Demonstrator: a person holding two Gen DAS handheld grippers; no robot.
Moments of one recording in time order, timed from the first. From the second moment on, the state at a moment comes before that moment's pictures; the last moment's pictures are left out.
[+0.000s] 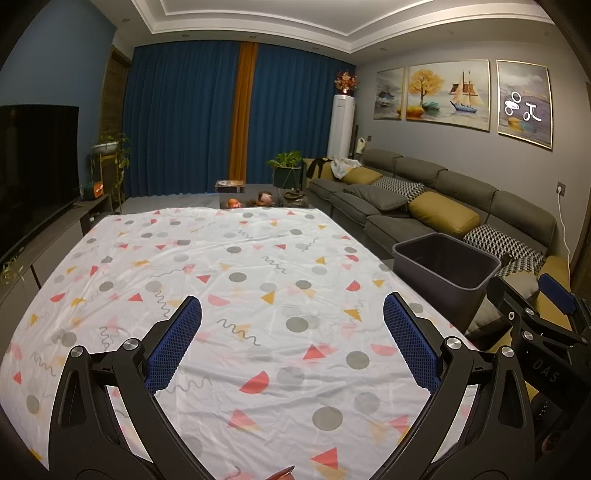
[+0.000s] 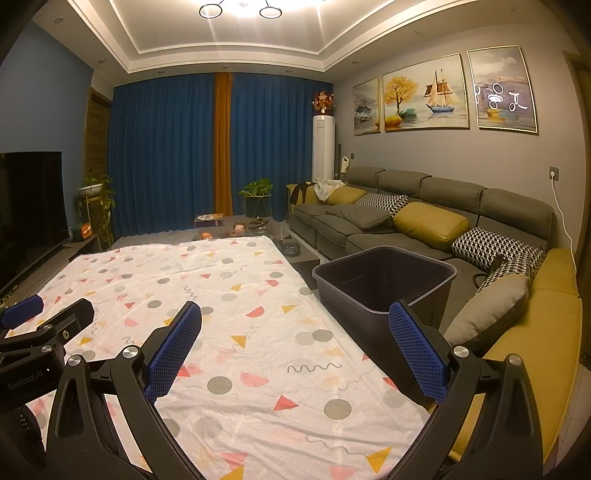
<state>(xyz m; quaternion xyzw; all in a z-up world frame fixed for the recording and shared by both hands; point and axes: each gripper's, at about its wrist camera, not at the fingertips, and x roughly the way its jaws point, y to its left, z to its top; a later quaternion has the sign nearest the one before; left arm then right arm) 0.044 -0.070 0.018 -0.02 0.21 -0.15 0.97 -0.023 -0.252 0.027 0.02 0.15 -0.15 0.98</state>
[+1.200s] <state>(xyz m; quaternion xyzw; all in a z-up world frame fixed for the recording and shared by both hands) 0.037 -0.074 0.016 -0.01 0.21 -0.16 0.97 -0.024 -0.252 0.026 0.02 0.16 -0.15 0.98</state>
